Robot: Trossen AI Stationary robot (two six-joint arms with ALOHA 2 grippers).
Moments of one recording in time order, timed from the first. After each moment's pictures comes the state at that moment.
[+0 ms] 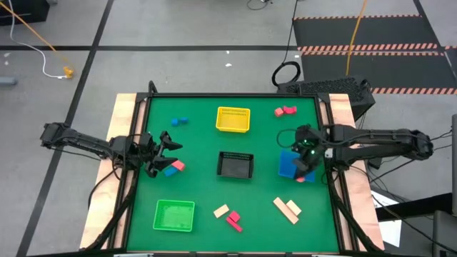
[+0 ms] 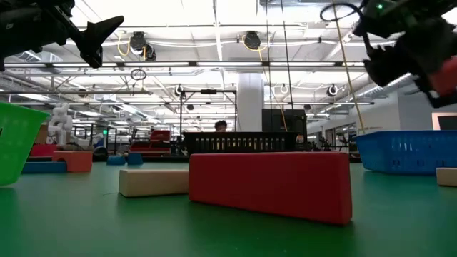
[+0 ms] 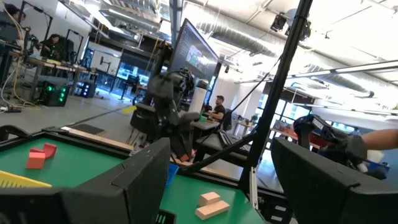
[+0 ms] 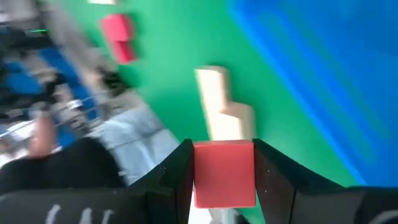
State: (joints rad) left arm -0.18 0.53 0.03 0.82 -0.09 -0.29; right arm -0.17 0.85 0.54 -0.82 -0.74 1.00
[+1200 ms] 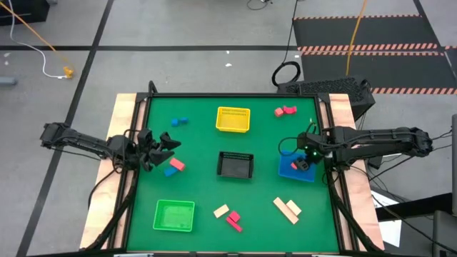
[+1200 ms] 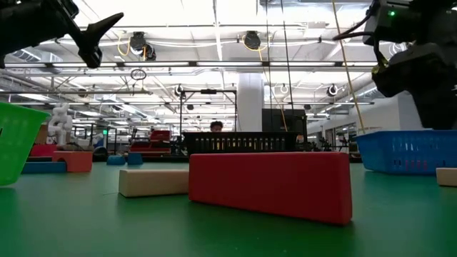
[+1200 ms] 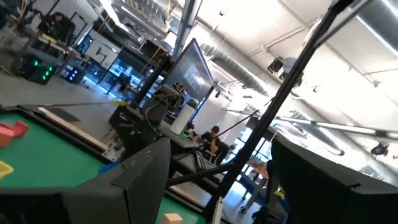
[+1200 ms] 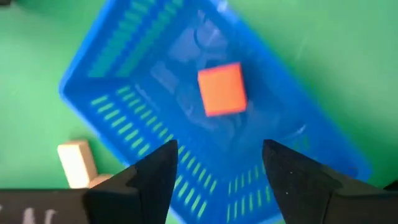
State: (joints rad) left arm -0.18 0.53 0.03 0.89 -0.14 -0.57; right arm -0.10 0.85 0.54 -1.01 -0.19 0.93
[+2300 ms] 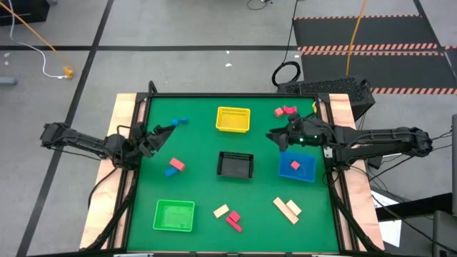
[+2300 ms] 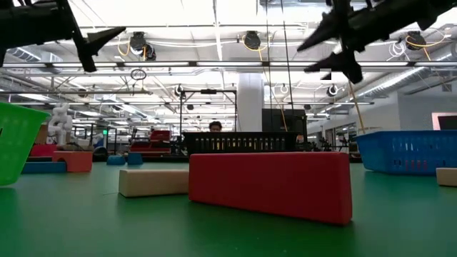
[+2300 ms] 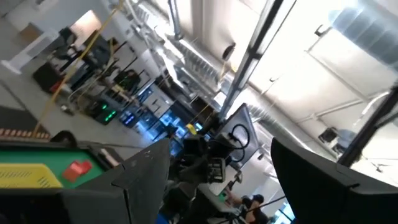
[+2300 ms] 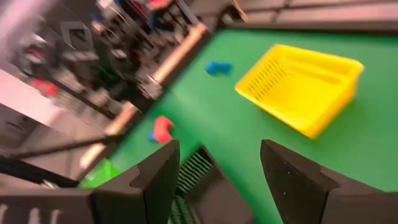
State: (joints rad) left arm -0.18 0.53 0.03 1.00 -0.48 -0.56; right arm -0.10 0.85 0.54 -0.04 0.18 0.80
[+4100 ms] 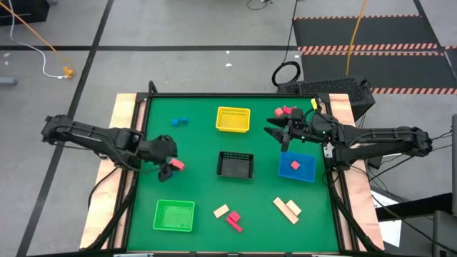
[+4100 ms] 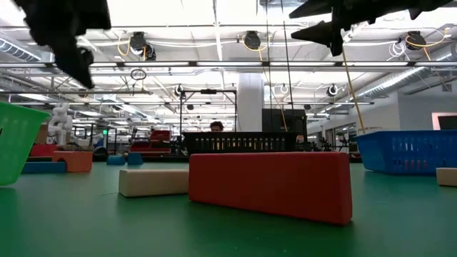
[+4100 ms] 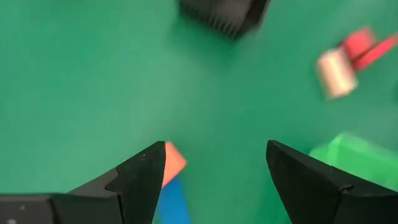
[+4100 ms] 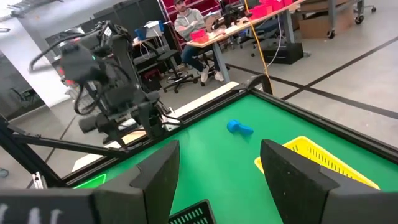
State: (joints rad) left arm -0.18 0.93 0.76 -0.84 -0.07 -0.50; right arm -0.10 0.86 0.60 0.13 0.18 0.41
